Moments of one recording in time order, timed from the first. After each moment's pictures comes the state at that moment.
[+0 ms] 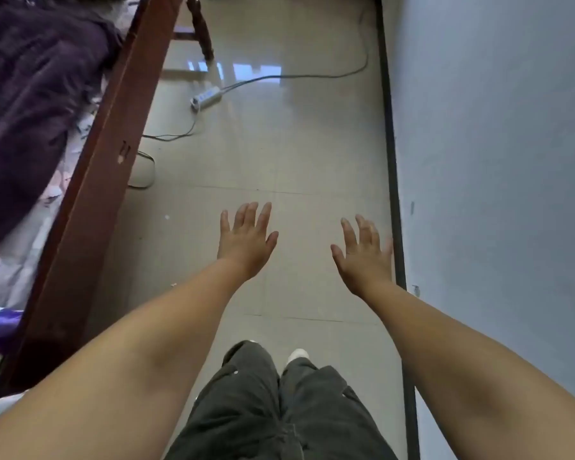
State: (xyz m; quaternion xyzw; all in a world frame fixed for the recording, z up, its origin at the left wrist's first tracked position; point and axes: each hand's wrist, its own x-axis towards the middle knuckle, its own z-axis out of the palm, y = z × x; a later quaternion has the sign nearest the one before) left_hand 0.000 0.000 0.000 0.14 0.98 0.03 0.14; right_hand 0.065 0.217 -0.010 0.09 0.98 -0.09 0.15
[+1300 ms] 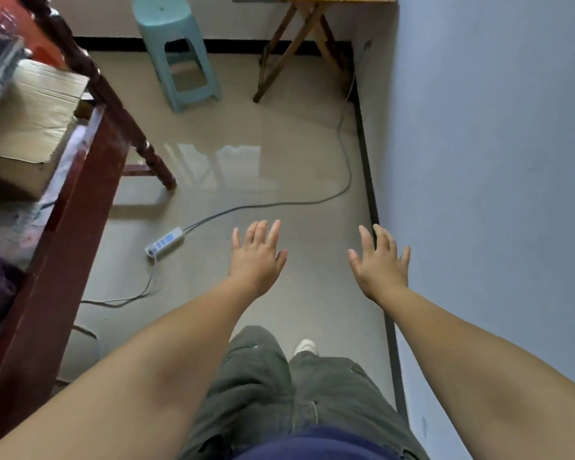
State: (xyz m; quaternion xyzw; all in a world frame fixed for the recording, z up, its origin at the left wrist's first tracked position) left_hand -0.703 0.241 0.028 0.17 0.98 0.05 0.13; right_hand -0.638 0.463 0.032 0.17 0.97 -0.09 0.12
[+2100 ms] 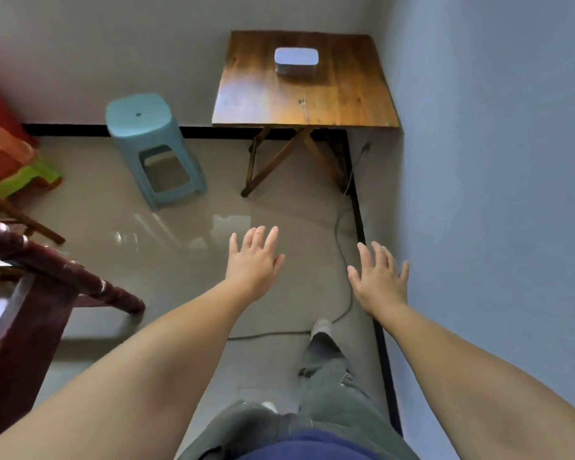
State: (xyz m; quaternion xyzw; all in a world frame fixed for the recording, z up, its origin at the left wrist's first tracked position) left_hand -1.224 0.384 0.056 0.19 0.98 0.04 0.09; right_hand -1.138 0.608 0.051 0.18 0.97 -0.08 0.10
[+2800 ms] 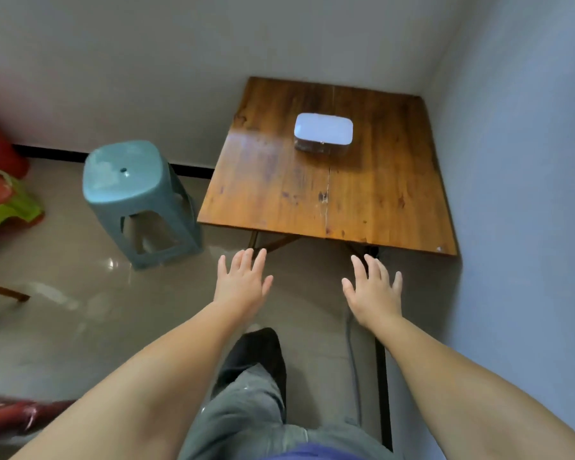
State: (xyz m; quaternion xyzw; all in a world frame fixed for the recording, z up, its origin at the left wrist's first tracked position) left_hand -1.639 0.461 0.017 0.10 0.99 0.04 0.12; right_hand -1.593 0.707 0.023 0.10 0.99 -0.06 0.12
